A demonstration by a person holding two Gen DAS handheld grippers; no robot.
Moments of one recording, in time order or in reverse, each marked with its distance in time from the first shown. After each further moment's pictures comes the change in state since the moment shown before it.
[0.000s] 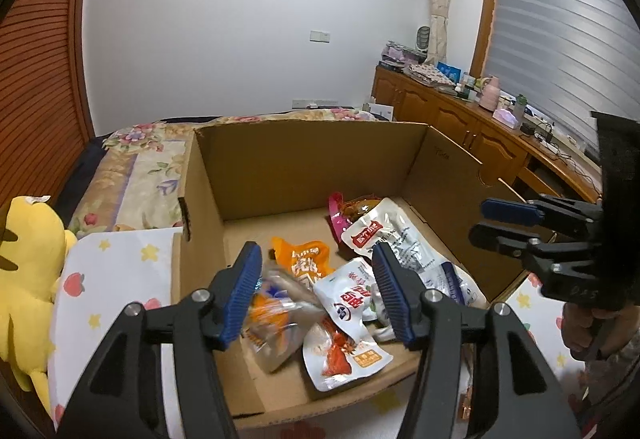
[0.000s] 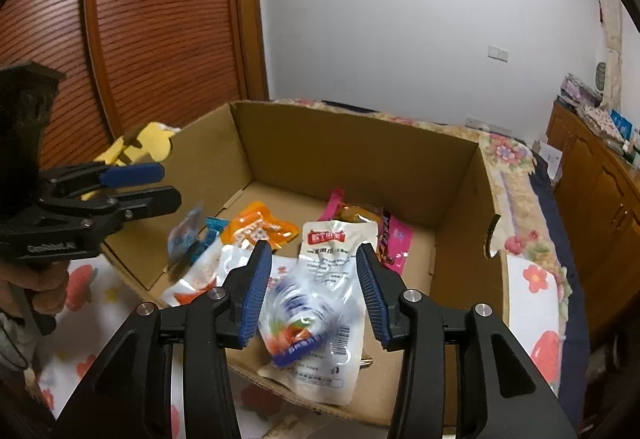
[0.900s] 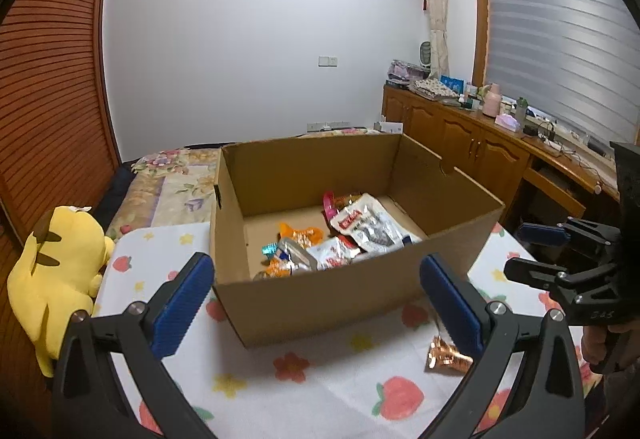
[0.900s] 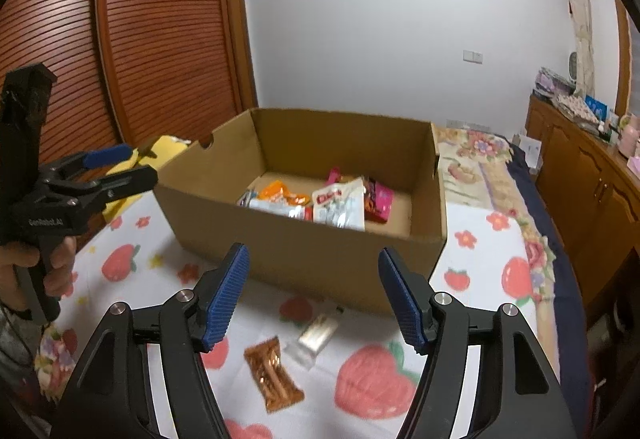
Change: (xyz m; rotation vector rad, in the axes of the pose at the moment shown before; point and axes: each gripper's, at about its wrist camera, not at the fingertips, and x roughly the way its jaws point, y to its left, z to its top) left arm -0.089 -0.042 -0.040 0.057 -0.091 0.093; right arm -0.087 0.026 -0.059 0.056 -0.037 -0.049
